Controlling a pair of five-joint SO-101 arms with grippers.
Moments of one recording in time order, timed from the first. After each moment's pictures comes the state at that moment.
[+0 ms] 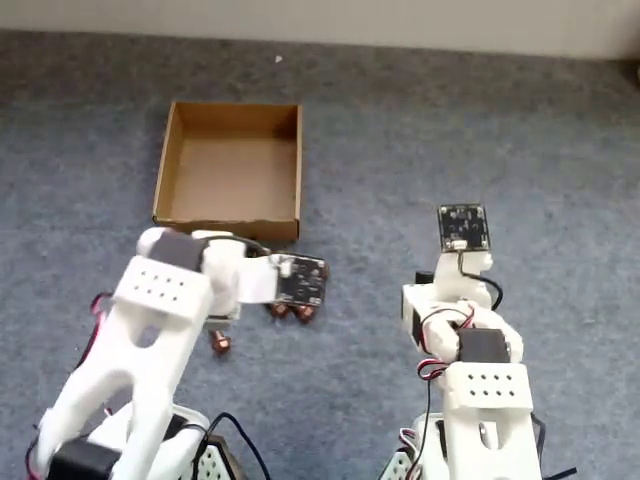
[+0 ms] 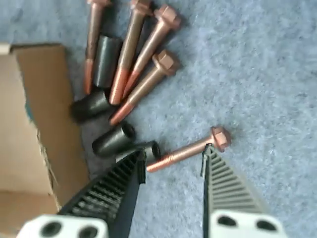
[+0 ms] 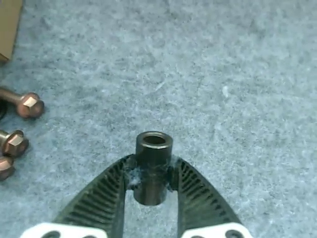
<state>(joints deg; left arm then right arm) 9.2 -29.1 41.5 75.9 -73.1 -5.5 -58.8 70.8 49.0 5.8</state>
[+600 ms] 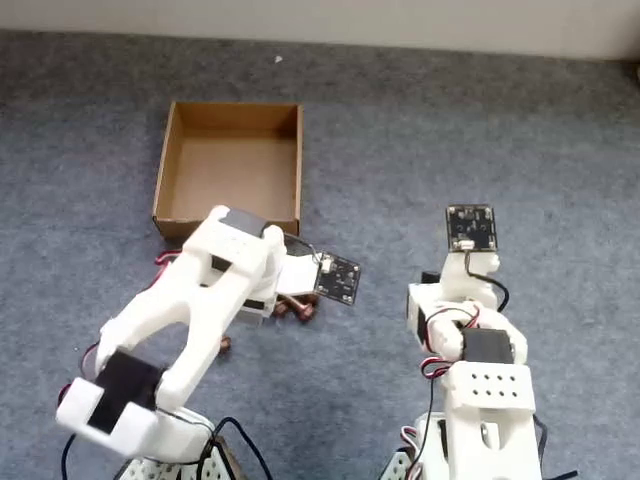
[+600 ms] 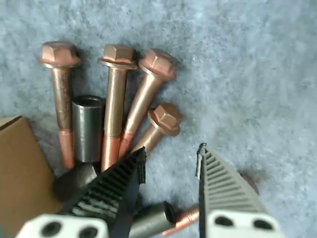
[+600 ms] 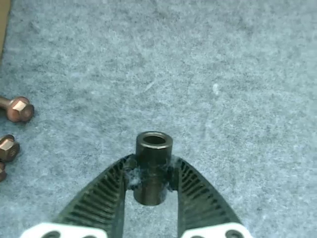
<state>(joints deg) 16.4 -1.3 33.1 65.7 -74.5 -3.3 -58.8 70.8 49.0 5.8</state>
